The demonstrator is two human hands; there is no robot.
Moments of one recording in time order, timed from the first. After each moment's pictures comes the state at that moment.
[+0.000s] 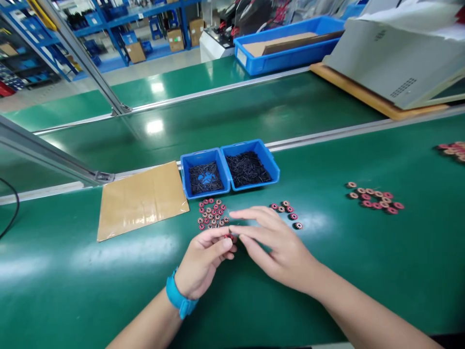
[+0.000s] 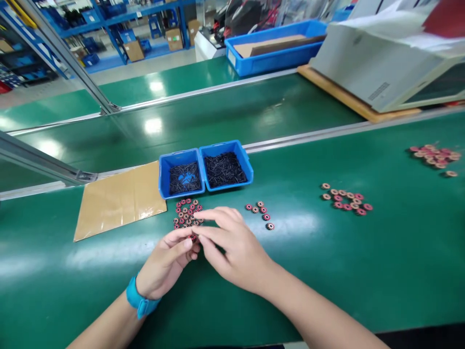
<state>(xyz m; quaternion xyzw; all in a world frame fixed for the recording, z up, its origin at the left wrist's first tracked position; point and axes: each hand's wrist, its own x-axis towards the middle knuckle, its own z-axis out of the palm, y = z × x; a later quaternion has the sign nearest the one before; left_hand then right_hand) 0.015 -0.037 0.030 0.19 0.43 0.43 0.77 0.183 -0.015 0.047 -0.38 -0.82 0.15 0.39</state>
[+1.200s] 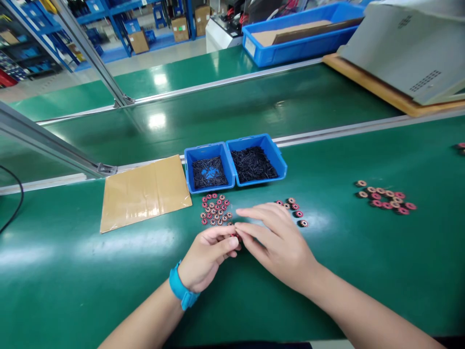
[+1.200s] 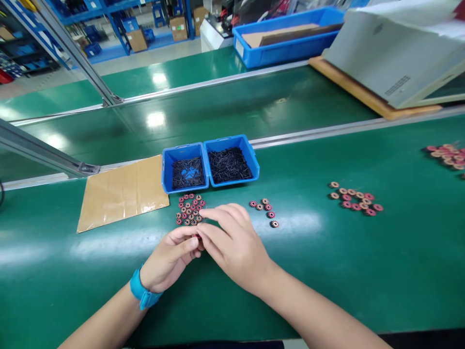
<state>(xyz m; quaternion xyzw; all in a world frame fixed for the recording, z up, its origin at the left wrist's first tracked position) 0.016 -0.038 0.028 0.20 0.44 0.40 0.78 0.177 -0.018 0.037 -0.38 -0.83 0.06 0.40</state>
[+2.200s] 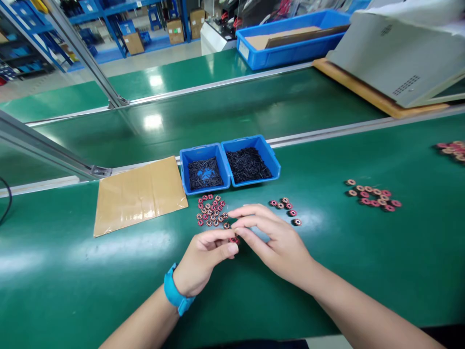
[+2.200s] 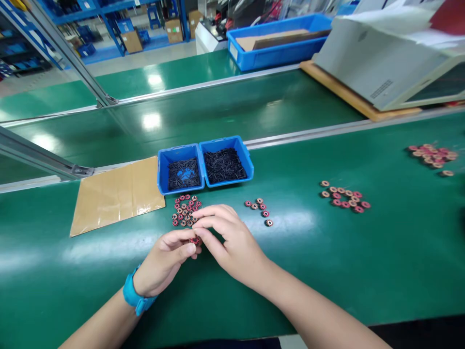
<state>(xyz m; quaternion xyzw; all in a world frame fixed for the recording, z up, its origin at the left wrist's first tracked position) 0.013 -0.039 0.028 0.30 0.43 0.40 0.75 0.180 -0.016 0.040 -0.40 -0.78 0.24 0.41</state>
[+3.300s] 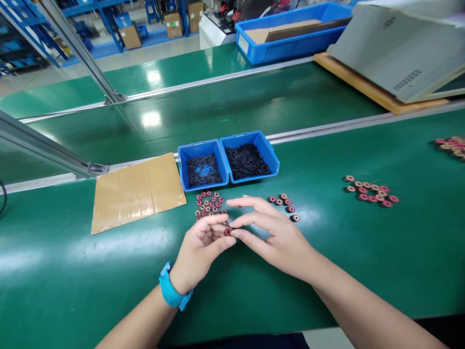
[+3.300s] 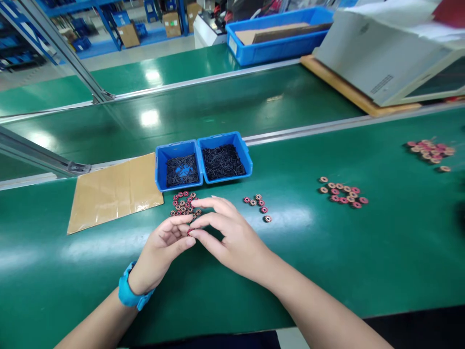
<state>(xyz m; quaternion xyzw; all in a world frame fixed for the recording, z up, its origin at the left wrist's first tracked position) 0.012 -0.036 0.035 0.35 0.48 0.42 0.69 0.184 -0.013 0.045 -0.40 -0.80 0.25 0.37</state>
